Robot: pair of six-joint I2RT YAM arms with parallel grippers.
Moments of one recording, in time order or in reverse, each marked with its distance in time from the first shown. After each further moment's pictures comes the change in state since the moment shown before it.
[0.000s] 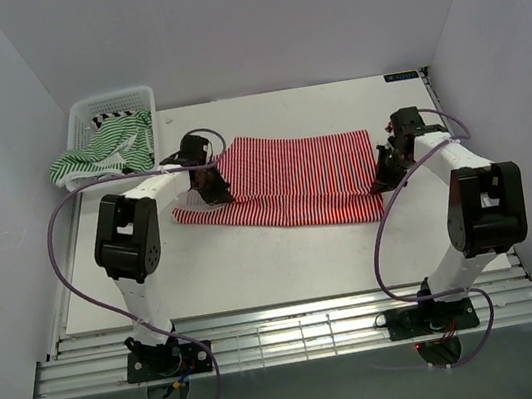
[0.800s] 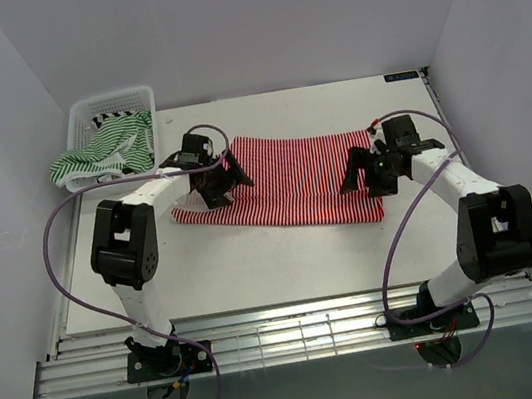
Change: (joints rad) left arm -0.021 -0.053 -0.039 0.095 0.112 0.004; right arm 0.084 -0.167 -0.129 0.150 -0.135 -0.050
